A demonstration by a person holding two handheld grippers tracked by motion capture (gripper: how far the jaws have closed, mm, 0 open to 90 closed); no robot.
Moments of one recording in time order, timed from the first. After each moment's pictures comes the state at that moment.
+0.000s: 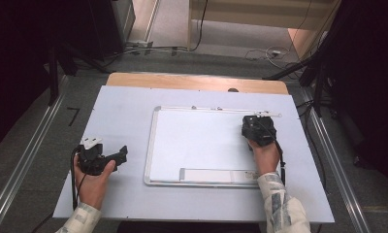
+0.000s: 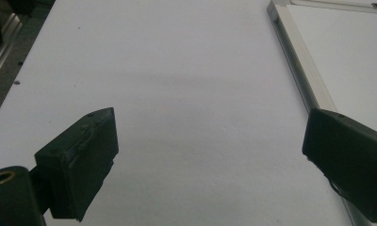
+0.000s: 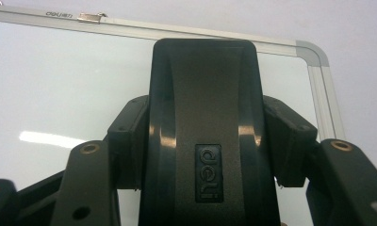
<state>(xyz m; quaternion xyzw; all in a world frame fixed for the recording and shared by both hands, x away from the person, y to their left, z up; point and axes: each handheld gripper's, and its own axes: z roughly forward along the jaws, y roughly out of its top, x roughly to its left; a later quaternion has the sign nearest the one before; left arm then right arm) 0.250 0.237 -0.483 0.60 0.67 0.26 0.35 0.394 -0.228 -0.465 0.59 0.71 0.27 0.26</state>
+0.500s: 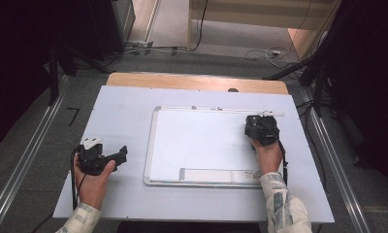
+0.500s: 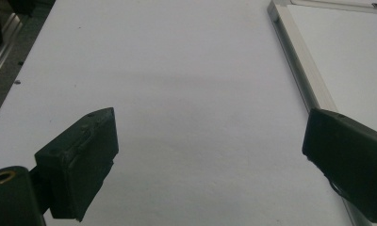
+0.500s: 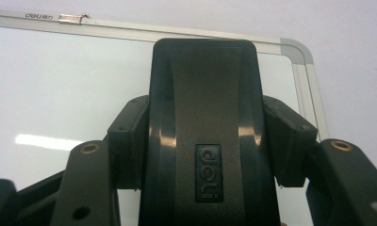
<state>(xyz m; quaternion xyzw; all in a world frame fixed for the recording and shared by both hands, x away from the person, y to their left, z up) 0.250 0.237 -0.483 0.60 0.67 0.26 0.35 0.397 -0.237 -0.466 0.60 0.71 0.27 0.27</state>
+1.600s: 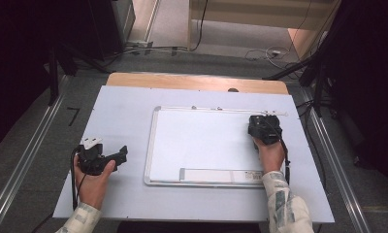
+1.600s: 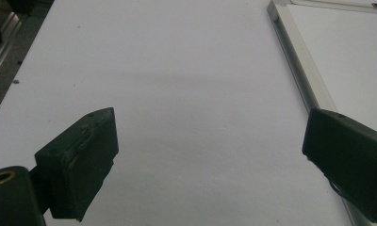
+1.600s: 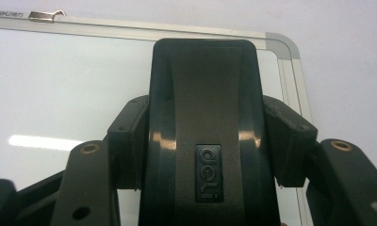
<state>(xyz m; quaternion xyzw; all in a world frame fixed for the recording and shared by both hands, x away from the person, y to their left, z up) 0.250 0.237 -0.483 0.60 0.67 0.26 0.35 0.405 -0.248 -0.470 0.61 0.70 0.26 0.27</state>
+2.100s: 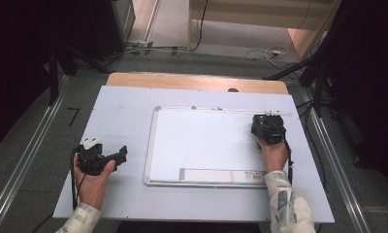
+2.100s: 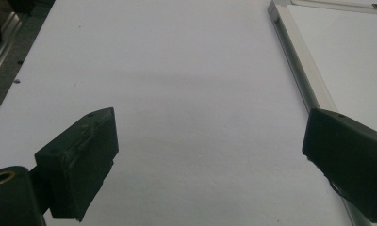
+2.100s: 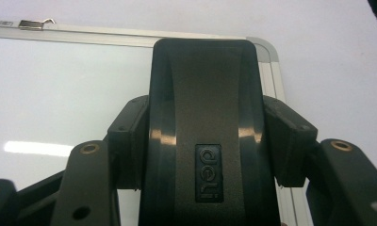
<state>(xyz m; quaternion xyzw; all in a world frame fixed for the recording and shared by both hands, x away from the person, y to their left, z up) 0.251 0.237 -0.483 0.60 0.67 0.26 0.35 0.401 -0.256 -0.464 0.61 0.69 0.27 0.27</state>
